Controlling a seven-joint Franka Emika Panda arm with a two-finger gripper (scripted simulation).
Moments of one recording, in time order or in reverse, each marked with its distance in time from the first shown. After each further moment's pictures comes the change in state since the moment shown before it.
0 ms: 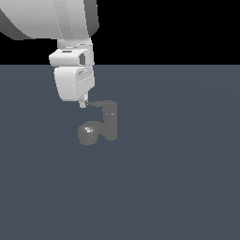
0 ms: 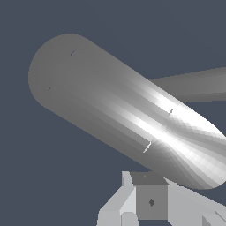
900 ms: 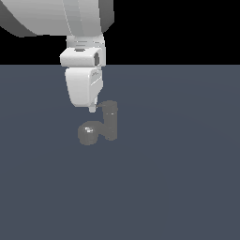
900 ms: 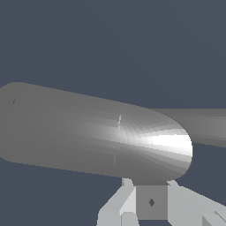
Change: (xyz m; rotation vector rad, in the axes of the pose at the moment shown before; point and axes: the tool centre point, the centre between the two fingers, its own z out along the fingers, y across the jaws) arm 0.039 0.035 0.000 -0.003 -0.001 -0.027
